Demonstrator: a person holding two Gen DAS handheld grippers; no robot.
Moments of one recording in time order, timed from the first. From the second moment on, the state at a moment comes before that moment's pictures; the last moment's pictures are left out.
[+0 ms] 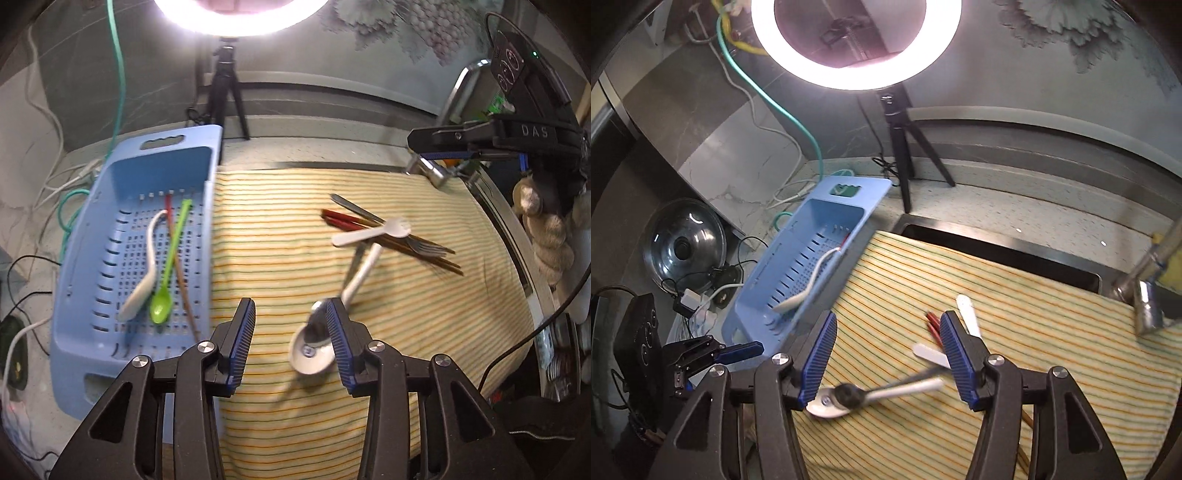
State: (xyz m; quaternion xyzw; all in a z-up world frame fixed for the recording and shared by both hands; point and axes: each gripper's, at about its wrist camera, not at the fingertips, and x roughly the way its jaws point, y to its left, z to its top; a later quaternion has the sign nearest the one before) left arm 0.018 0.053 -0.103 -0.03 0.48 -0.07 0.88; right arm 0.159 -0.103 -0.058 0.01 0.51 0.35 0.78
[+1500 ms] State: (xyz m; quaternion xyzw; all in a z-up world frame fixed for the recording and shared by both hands) left arm 0.013 0.026 -0.170 0.05 0.50 -0.12 0.86; right arm 0.151 -0.088 -0.191 0.16 0.64 0.33 0.68
